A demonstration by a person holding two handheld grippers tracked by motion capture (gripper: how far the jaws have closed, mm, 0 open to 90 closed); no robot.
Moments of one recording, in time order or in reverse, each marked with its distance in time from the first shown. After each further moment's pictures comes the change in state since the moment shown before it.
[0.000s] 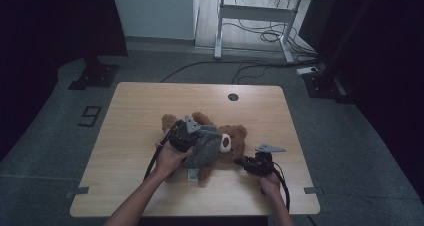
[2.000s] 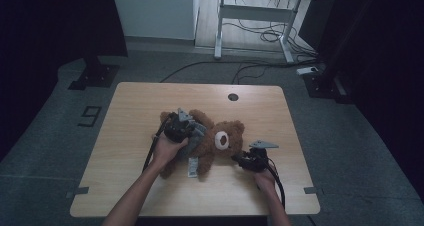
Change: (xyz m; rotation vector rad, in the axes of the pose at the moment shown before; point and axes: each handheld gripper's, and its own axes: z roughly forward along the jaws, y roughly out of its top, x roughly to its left) left arm 0.029 -0.007 0.020 0.002 -0.025 -0.094; right arm 0.004 0.011 0.018 0.023 -0.101 -0.048
